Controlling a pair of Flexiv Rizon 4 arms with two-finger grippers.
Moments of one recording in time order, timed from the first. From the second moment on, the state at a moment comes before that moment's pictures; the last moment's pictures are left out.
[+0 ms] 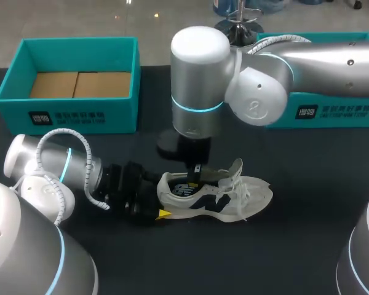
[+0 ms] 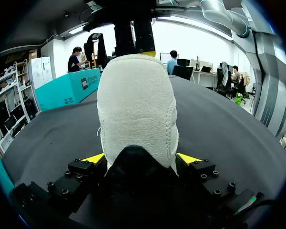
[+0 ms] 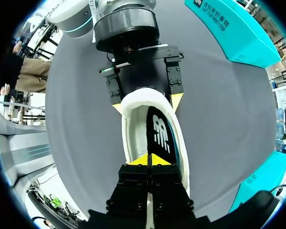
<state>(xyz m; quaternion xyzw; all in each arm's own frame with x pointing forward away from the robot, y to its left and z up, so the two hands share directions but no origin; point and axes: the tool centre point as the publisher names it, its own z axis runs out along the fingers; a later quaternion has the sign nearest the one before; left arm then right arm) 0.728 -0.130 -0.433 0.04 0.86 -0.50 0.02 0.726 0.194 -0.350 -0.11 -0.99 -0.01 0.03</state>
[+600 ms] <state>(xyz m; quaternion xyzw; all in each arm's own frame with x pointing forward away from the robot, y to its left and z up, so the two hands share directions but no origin) 0.728 -0.130 -0.433 0.04 0.86 -0.50 0.02 0.751 0.182 -0.359 -0.11 -0.99 0.00 0.03</state>
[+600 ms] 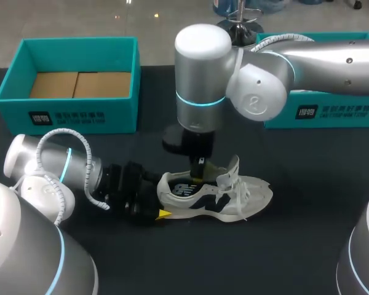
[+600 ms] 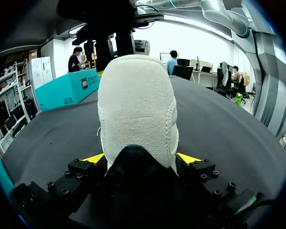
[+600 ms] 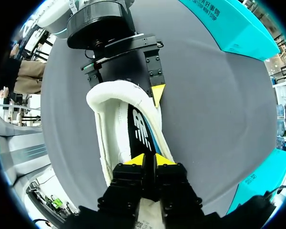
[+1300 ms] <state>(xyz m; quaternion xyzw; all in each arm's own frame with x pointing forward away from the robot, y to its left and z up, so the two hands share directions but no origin) 0.729 -0.130 -0.433 0.04 0.86 -0.50 0.02 0.746 0.186 -0.379 -0.12 -0.99 0.00 0.04</state>
